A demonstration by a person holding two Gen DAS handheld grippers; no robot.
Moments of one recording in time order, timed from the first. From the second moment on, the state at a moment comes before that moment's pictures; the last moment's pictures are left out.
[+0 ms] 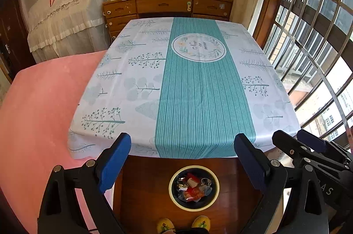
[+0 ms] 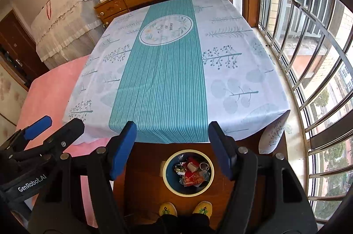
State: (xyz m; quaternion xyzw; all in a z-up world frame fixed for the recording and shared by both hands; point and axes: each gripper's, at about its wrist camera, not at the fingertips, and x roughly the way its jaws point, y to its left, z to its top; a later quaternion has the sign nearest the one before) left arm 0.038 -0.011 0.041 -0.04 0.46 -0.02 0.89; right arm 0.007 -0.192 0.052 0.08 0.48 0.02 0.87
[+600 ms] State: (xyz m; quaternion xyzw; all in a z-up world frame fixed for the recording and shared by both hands) left arm 0.047 -0.006 0.072 -0.04 0.44 0.00 0.90; right arm 0.009 -0.191 0.101 0.06 0.44 0.02 0.90
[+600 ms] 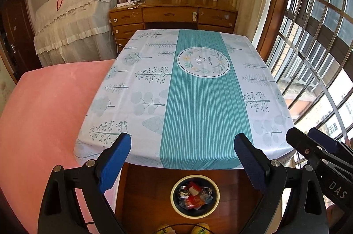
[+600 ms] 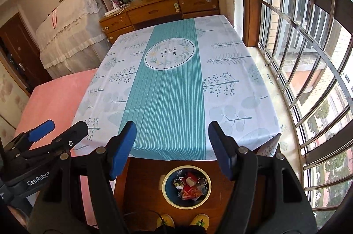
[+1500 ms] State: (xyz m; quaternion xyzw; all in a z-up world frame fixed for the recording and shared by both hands) left arm 0.049 -0.005 0.063 -0.04 0.44 0.01 0.90; right arm 0.014 -0.186 0.096 0.05 0.44 0.02 0.90
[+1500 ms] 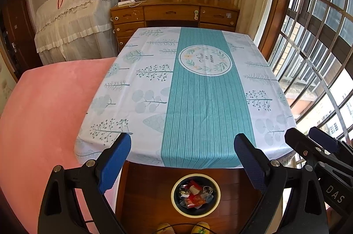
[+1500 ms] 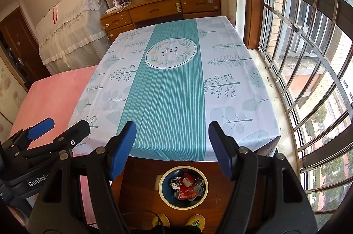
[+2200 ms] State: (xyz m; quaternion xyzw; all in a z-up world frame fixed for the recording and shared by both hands) left arm 0.037 -0.004 0.060 -0.03 0.44 0.02 0.90; right arm 0.013 -0.186 0.093 0.05 0.44 0.03 0.90
